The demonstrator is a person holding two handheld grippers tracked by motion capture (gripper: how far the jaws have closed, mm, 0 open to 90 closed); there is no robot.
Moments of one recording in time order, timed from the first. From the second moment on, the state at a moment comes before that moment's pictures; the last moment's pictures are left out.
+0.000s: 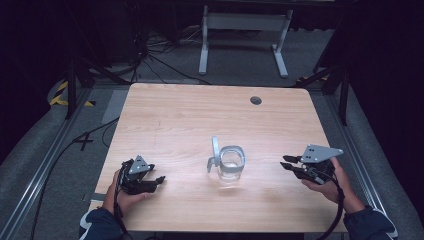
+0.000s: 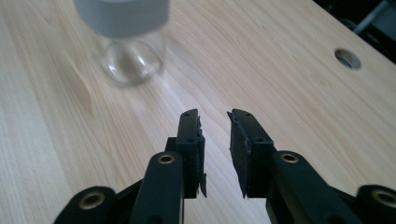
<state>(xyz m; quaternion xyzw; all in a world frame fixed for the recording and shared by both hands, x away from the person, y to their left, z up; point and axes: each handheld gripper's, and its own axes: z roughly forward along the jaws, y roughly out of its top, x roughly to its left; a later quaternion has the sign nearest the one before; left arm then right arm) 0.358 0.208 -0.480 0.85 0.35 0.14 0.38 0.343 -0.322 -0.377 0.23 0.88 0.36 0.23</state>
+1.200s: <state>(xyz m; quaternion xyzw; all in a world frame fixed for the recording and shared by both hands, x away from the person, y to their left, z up) 0.360 0.208 -0.479 0.85 0.34 0.14 0.37 0.319 -0.421 -0.467 0.39 0.82 0.36 0.19</state>
